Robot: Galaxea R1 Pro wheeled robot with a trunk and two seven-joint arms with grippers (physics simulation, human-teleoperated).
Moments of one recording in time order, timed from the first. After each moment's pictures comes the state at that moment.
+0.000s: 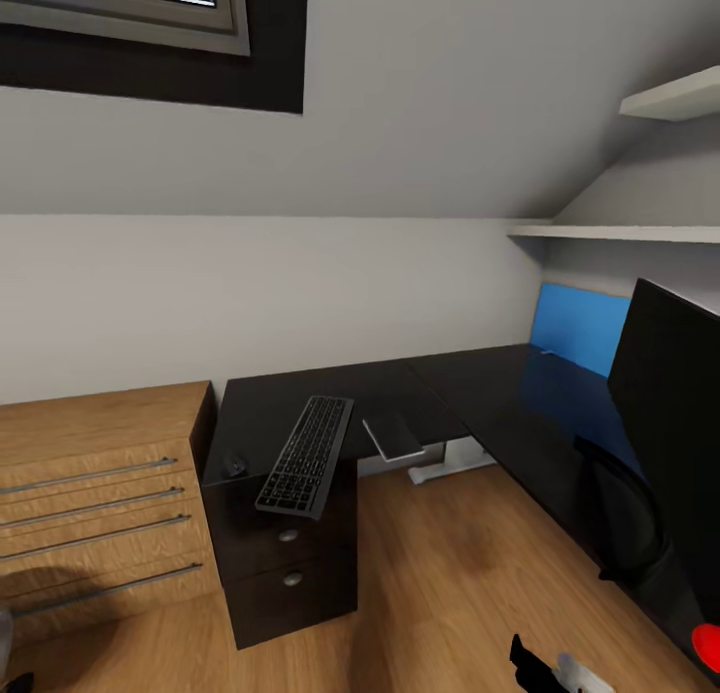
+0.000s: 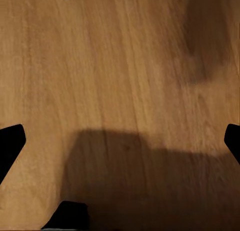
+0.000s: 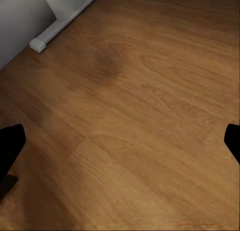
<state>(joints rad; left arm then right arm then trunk) -0.08 -0.13 -0.36 -0.53 0.34 0.03 0.41 -0.43 -0.06 0.30 -0.04 -0.95 -0.53 0.02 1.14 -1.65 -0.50</state>
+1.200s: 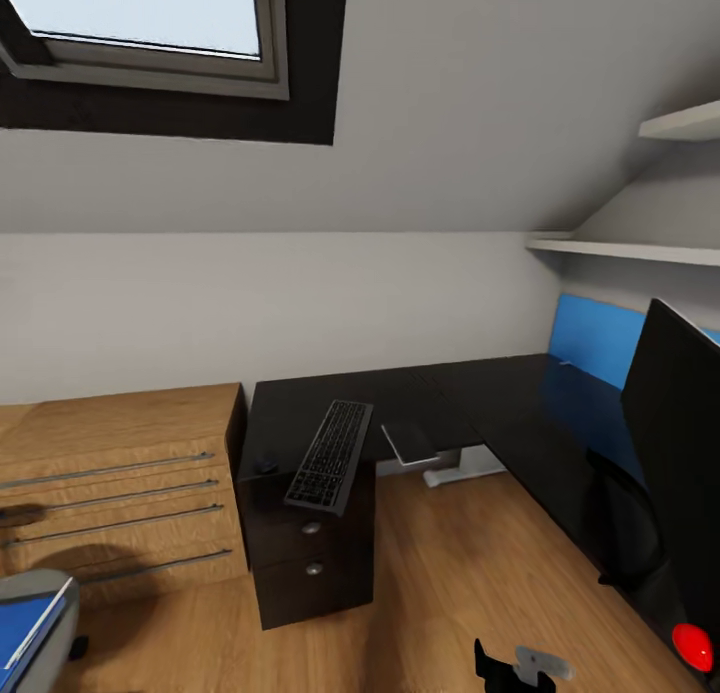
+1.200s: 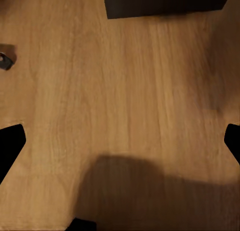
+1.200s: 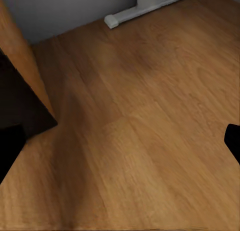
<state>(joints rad) -0.08 -0.13 -0.37 -0.40 0.33 -0.23 0.42 -0.43 -0.01 0.33 -0.01 -0.60 -0.57 0.01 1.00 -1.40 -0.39</state>
